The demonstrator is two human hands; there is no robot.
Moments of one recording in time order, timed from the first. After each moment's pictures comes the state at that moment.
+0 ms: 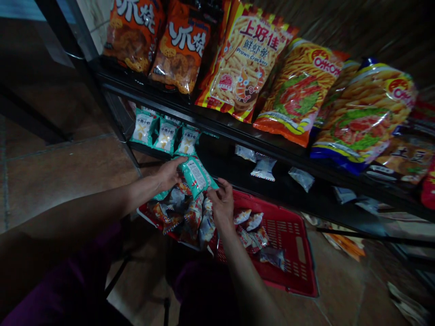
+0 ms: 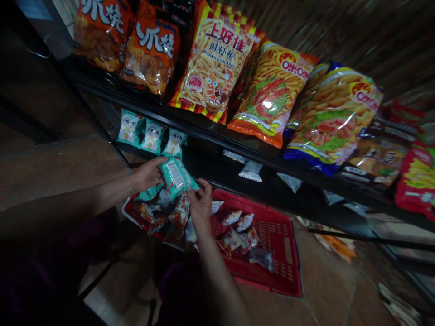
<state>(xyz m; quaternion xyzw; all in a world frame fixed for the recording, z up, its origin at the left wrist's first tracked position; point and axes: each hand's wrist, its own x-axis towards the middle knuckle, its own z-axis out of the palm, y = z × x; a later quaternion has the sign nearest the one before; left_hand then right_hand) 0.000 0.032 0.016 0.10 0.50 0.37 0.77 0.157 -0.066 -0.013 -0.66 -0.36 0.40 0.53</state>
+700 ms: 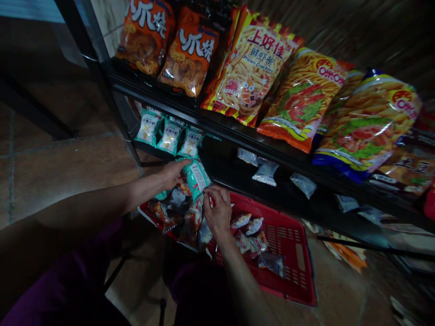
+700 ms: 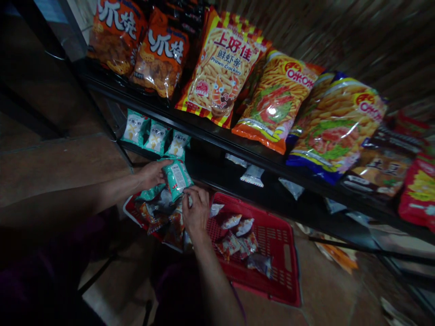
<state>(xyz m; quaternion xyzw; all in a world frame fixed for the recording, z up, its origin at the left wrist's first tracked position) 0.000 0.031 0.008 0.16 0.52 0.35 0.76 0.155 -0.077 -0.002 -0.62 -0.69 0.07 0.35</state>
